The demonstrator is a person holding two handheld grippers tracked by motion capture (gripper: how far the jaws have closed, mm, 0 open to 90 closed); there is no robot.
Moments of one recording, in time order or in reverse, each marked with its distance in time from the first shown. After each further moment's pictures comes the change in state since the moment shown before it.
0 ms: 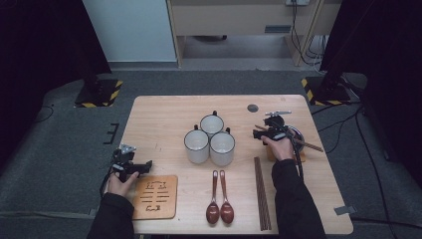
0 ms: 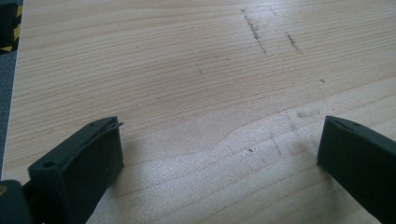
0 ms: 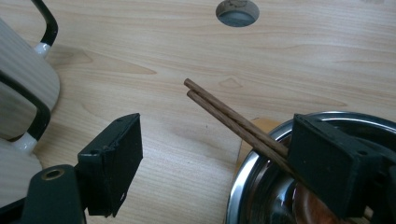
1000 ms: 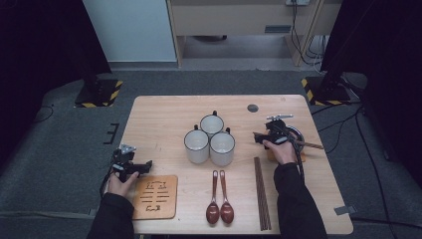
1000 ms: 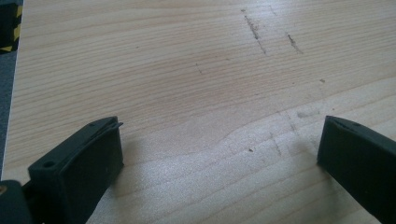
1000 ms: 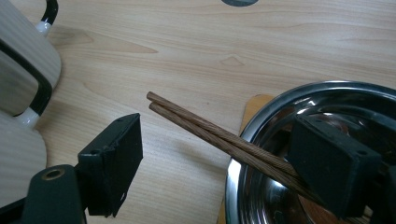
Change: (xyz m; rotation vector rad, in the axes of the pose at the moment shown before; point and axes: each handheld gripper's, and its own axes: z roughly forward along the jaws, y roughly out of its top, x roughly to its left) left arm 0.000 0.000 0.000 0.000 0.000 0.000; right arm -0.001 -0.013 -0.006 0.031 0.012 0.008
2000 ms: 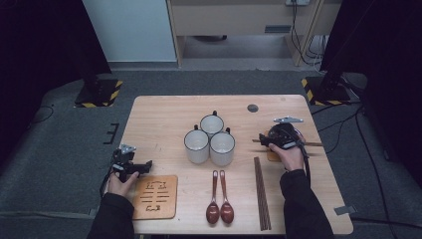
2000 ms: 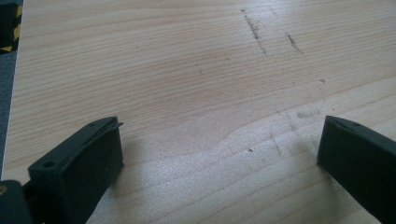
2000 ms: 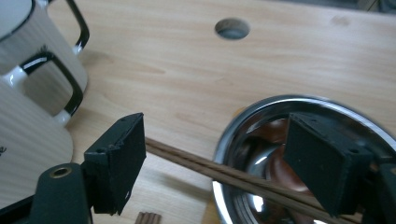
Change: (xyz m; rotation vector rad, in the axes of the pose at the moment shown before) left arm 0.000 0.000 0.000 0.000 0.000 0.000; right arm -0.004 -0.009 -0.041 -0.129 0.004 -0.035
